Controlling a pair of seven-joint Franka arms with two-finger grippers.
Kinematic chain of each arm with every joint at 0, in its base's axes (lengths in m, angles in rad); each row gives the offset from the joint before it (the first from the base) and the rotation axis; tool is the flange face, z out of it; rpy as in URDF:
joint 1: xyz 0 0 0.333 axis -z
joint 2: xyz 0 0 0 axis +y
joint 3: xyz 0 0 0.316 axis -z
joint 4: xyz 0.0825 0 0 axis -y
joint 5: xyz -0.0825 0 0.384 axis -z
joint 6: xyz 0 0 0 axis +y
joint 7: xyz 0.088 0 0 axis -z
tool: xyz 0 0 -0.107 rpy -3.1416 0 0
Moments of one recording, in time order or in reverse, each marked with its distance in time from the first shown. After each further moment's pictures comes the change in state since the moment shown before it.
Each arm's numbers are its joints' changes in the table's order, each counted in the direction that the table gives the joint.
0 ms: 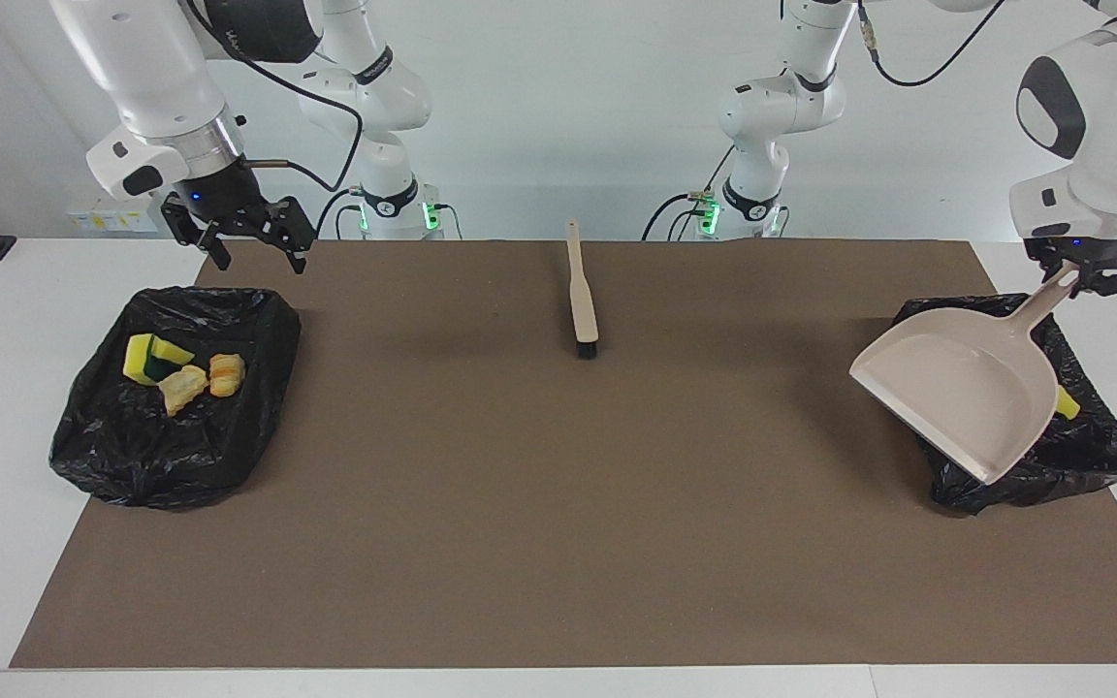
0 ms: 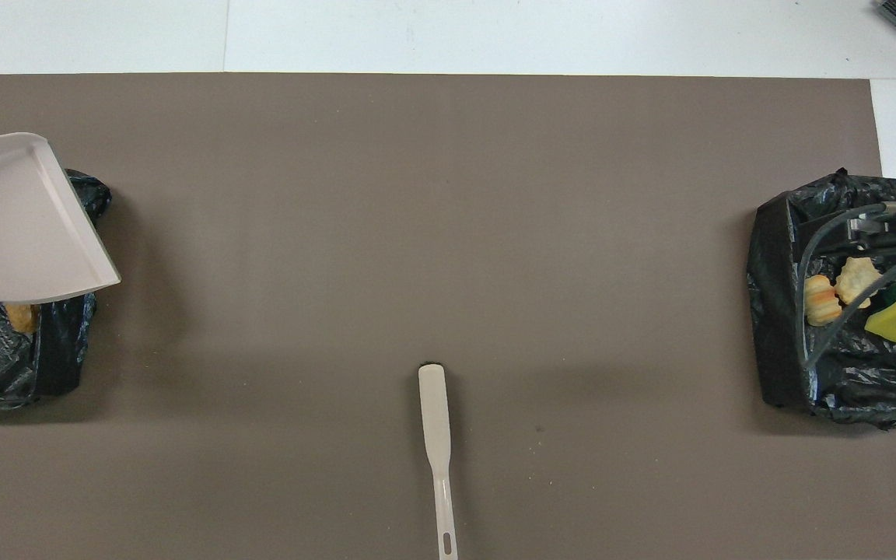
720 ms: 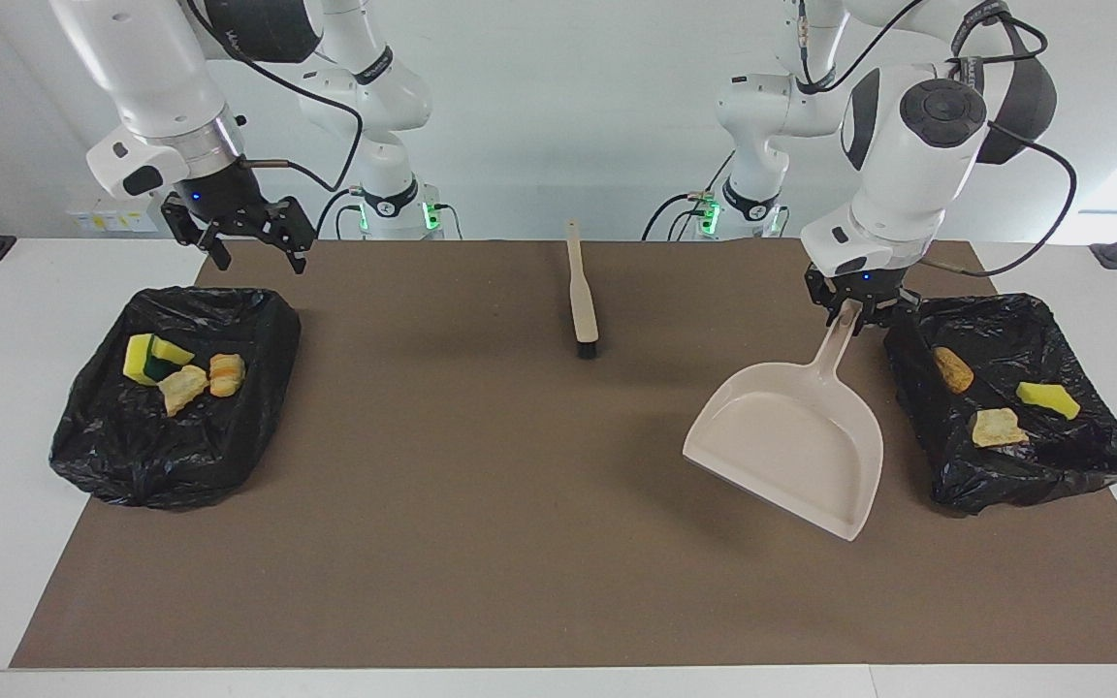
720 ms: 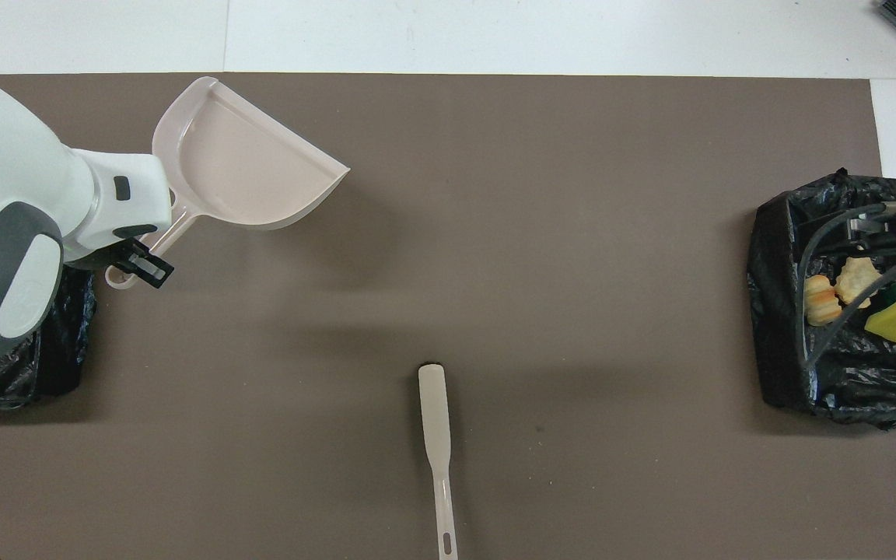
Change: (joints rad) left arm 0.292 0.021 0.006 -0.066 0.332 -0.110 -0.675; right arm 0.000 0.000 0.000 0.000 0.000 0.000 0.000
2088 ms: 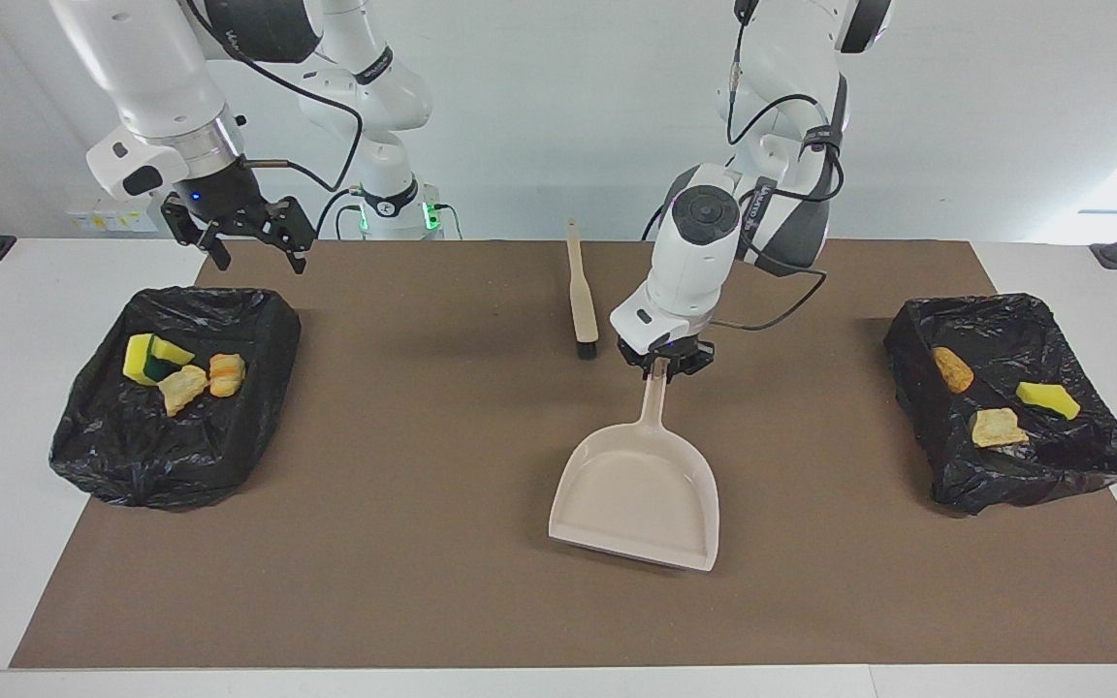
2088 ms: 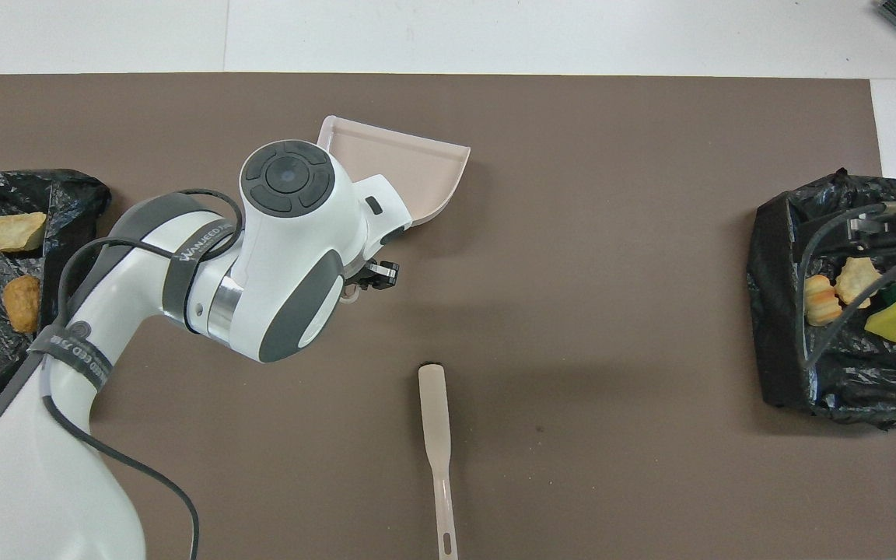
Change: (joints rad) left arm 0.339 0.254 0.003 0.022 0.121 -0.264 -0.679; right arm 0.000 0.000 0.000 0.000 0.000 0.000 0.000
